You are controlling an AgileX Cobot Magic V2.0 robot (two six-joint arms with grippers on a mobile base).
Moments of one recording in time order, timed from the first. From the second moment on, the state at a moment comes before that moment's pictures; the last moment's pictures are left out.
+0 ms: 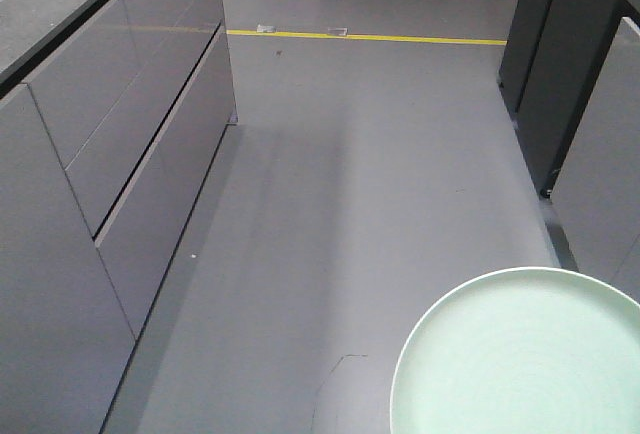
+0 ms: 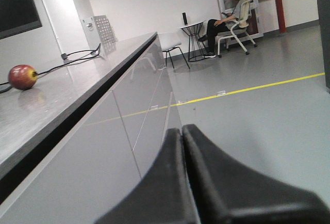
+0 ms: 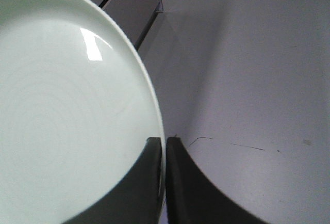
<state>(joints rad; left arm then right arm) 0.03 -0.01 0.03 -0.32 0.05 0.40 -0.05 0.18 -0.53 0.37 0.98 -0.15</state>
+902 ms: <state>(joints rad) 0.03 -0.01 0.03 -0.32 0.05 0.40 -0.05 0.18 -0.53 0.37 0.98 -0.15</state>
